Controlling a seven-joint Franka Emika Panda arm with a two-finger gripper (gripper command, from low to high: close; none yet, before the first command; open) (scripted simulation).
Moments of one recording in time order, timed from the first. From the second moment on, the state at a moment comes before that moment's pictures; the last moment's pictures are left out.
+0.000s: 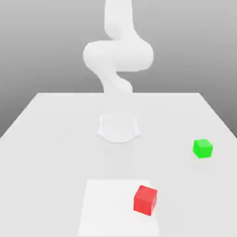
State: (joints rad) arm 0.07 -0.71 -0.05 -2.34 0.02 2.35 0.69
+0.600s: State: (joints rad) arm 0.36 -0.05 -0.18 -2.62 0.12 2.68 -0.10
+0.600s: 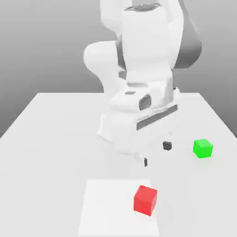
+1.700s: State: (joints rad) arm 0.73 -0.08 0.05 -2.80 0.10 2.70 -0.50
